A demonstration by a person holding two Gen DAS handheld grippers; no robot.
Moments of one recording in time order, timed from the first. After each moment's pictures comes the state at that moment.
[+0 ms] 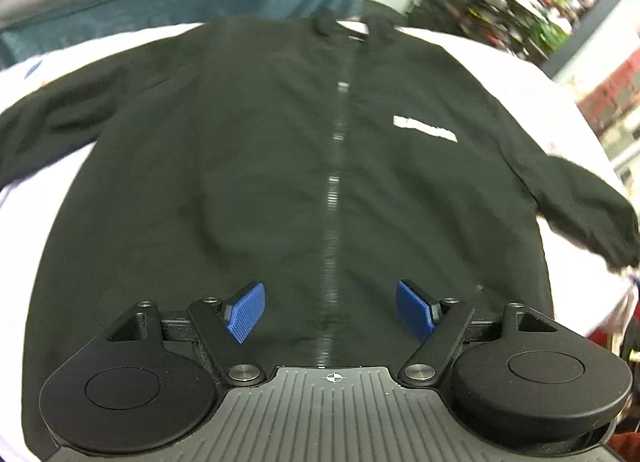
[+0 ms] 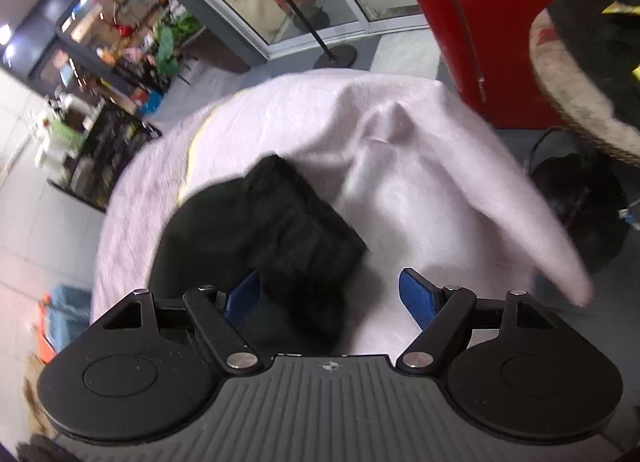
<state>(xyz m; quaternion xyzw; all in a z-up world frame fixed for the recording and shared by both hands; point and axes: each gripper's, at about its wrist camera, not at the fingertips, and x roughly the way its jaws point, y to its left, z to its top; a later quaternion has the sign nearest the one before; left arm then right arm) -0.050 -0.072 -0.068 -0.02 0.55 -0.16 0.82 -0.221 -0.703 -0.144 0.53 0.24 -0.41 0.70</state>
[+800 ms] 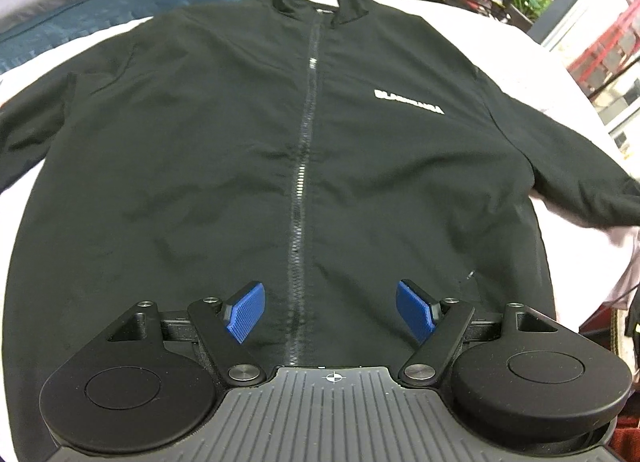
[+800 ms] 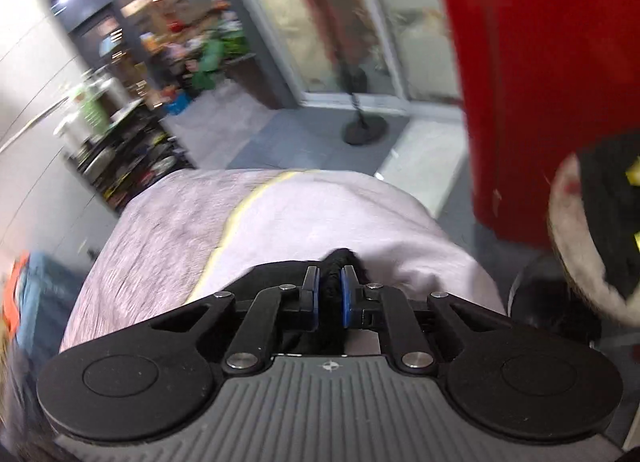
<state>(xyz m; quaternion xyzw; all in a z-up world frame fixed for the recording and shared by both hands) -0.037 -0.096 -0.090 0.00 0.57 -0.18 0.80 -0.209 -0.709 -0.070 0.36 0.26 -0.42 0.79</state>
